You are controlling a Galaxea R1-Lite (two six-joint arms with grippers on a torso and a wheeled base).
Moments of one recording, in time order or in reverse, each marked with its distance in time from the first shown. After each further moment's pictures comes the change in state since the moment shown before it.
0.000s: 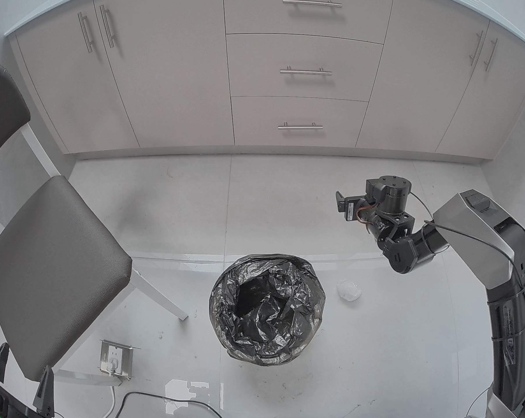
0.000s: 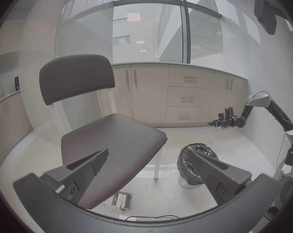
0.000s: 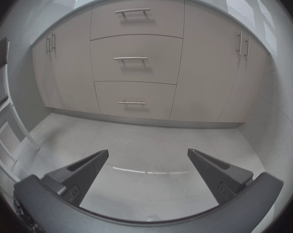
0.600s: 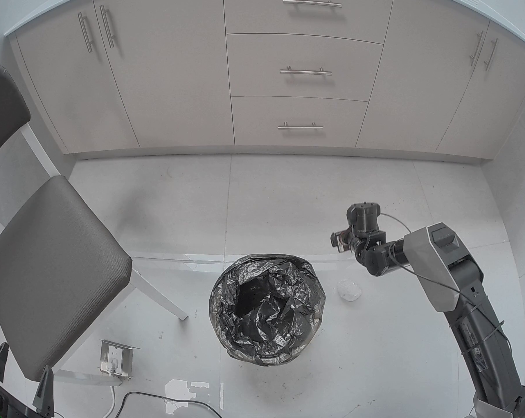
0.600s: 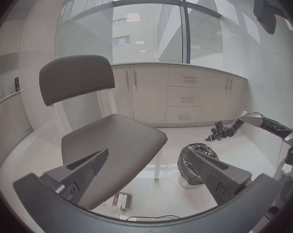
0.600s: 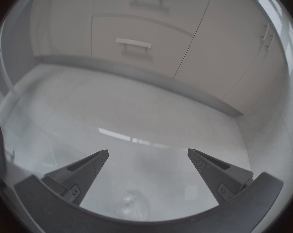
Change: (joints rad) left arm 0.000 0.001 0.000 -0.003 0.001 0.006; right arm -0.032 0.380 -0.563 0.504 -0.085 -0.117
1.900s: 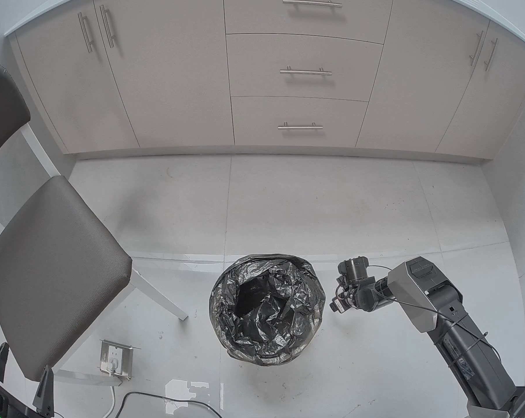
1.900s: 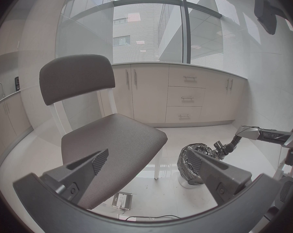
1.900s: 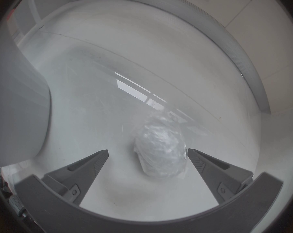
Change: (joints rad) left arm 0.000 0.002 0.000 0.000 0.001 -0.004; right arm -0.005 0.230 -0.008 0.221 0.106 -0.161
